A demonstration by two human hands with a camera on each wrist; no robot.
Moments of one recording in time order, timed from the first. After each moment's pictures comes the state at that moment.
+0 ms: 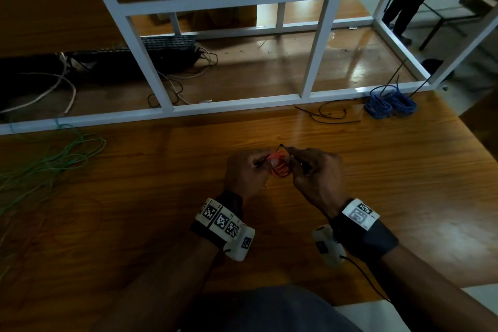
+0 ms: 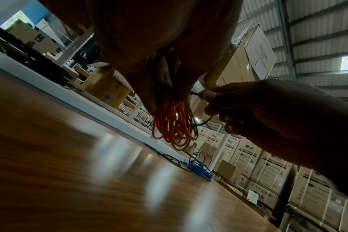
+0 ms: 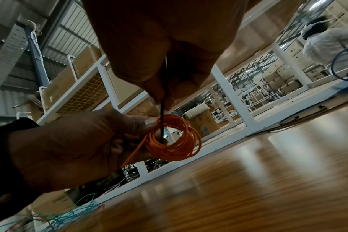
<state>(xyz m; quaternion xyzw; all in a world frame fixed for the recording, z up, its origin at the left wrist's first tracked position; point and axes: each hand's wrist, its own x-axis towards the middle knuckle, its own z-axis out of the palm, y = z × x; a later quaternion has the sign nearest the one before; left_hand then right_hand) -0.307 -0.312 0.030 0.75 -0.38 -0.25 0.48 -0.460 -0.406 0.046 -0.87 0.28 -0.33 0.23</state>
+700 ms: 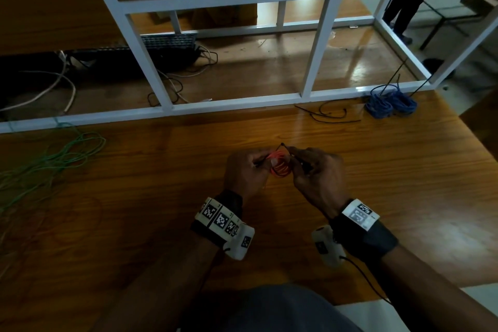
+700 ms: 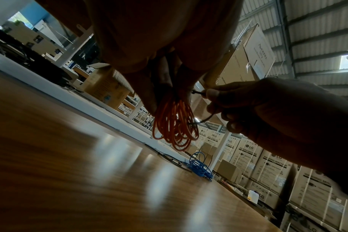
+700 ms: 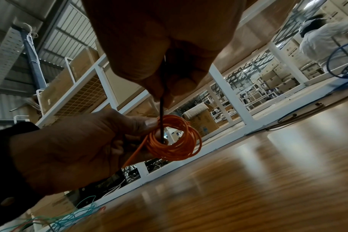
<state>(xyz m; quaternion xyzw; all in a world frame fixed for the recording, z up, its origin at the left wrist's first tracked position) -0.303 -0.315 0.018 0.74 -0.38 -0.25 0.49 -0.461 -0.405 0.045 -0.87 0.29 -0.33 0.23</state>
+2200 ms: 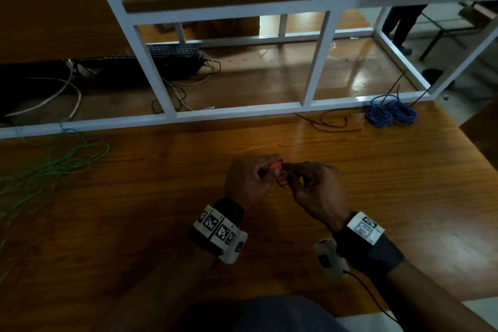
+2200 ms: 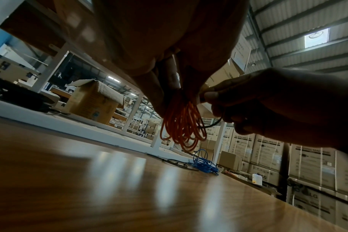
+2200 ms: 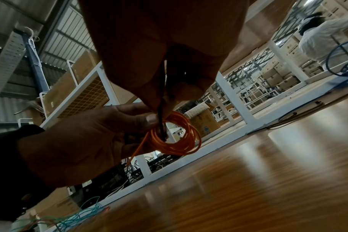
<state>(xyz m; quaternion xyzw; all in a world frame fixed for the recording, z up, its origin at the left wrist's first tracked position) -0.304 -0.304 0.041 0.73 -0.49 -0.17 0.44 -0.464 -0.400 0.046 -0.87 0.28 -0.29 0.27</state>
